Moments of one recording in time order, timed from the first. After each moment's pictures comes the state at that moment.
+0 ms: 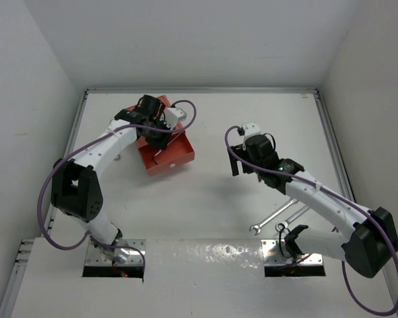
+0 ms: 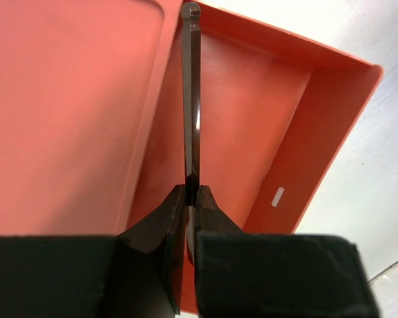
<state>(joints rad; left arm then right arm) -0.35 1.63 1.38 -0.80 0.23 0.39 0.61 1.17 0.78 -0.31 0.27 0.16</state>
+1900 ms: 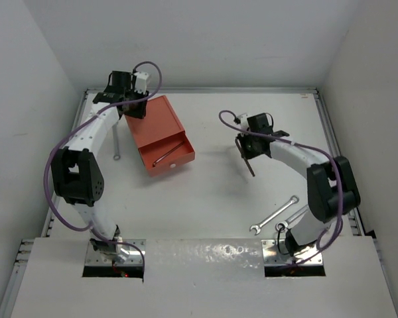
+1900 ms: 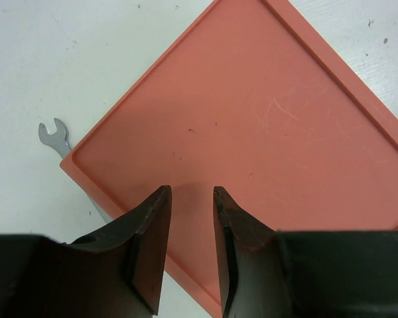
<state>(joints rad) -0.10 1.77 1.60 -0.62 0.10 0.18 0.33 1.70 1.00 -0.34 -0.05 -0.07</state>
